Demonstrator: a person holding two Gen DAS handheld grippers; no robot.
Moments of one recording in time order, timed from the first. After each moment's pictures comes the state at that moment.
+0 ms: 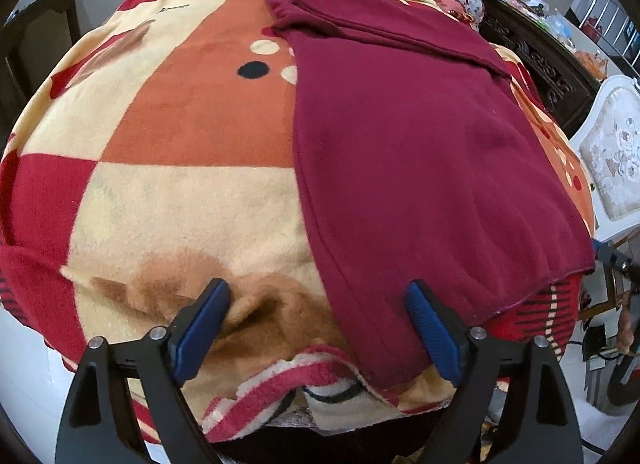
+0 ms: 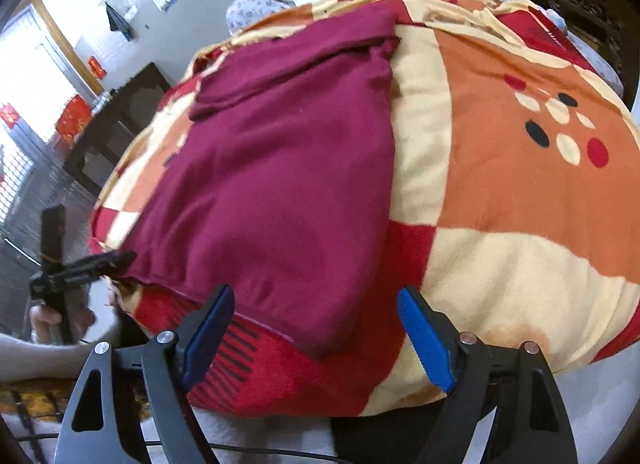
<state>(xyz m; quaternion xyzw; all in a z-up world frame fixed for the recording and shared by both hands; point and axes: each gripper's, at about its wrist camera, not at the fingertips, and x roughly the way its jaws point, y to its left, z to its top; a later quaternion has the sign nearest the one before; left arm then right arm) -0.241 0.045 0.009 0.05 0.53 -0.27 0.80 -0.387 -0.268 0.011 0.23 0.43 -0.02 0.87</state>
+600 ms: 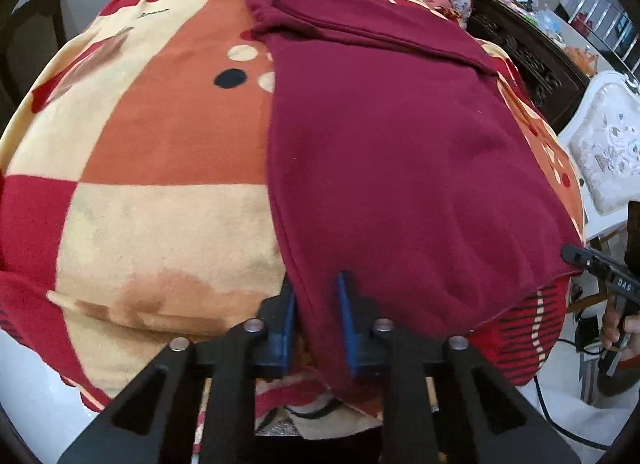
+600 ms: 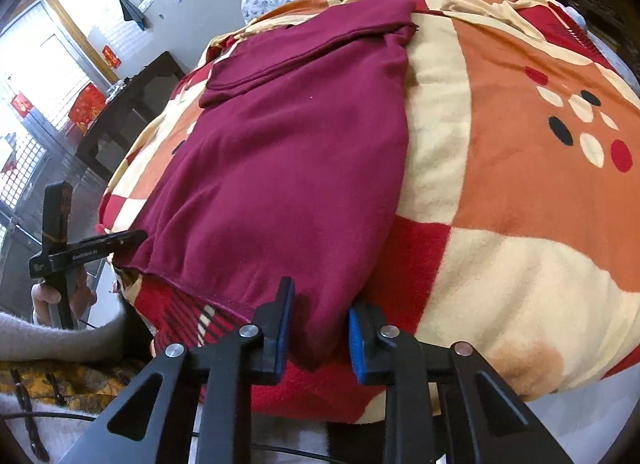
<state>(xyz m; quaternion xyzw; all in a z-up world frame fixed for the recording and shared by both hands) -0.235 0.033 0.015 0.06 0.53 -0.30 0.79 -0.380 -0.270 -0.004 0.22 0.44 0.01 0.87</state>
